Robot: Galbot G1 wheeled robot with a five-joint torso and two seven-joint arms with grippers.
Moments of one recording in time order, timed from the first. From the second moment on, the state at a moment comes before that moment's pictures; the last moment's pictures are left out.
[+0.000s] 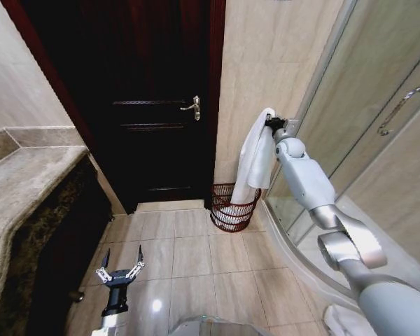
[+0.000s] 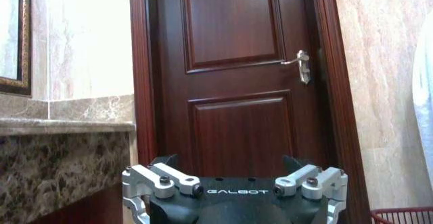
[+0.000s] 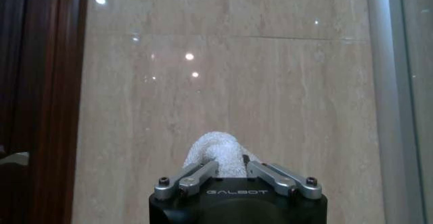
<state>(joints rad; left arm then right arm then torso) 1.89 -1.61 -0.76 -1.92 -0.05 -0.70 0.01 -0.06 1.21 0.09 1.00 0.56 -0.06 0.08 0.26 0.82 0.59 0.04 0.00</state>
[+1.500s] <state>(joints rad) 1.89 -1.61 -0.76 -1.90 -0.05 -0.71 0.02 -0.06 1.21 0.09 1.00 0.53 -0.08 0.09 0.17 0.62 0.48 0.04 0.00</state>
